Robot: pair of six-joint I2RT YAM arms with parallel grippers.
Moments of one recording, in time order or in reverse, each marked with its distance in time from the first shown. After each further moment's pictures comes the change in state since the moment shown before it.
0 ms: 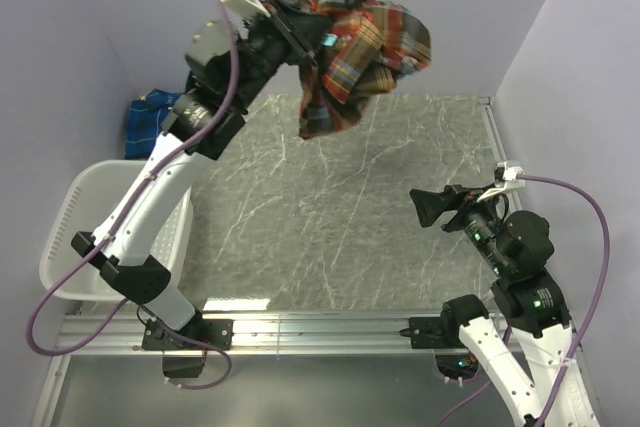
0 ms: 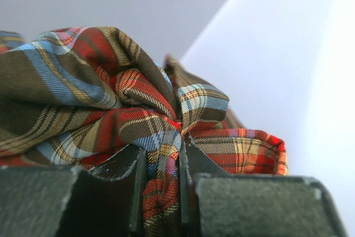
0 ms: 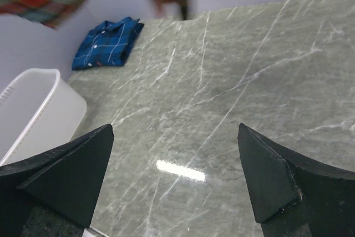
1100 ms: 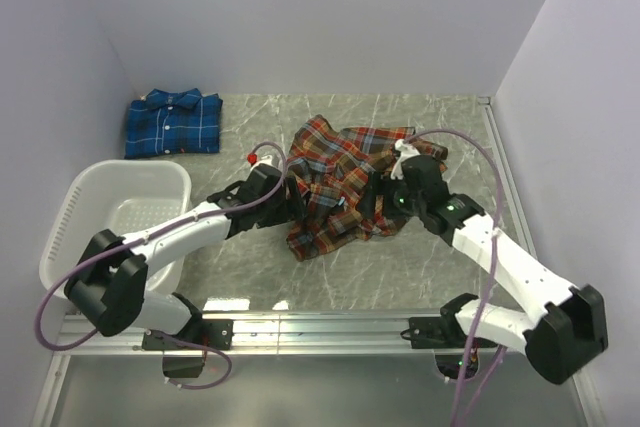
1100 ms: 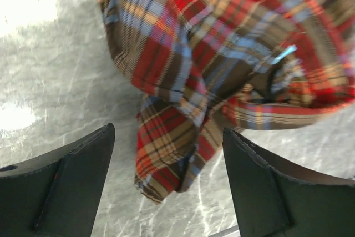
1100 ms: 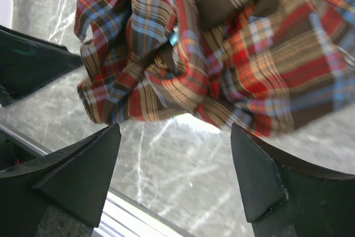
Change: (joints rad) left arm -0.002 -0.238 -1.266 -0.048 0.011 -0.175; right arm 0.213 0.637 0.002 0.030 -0.003 0.046
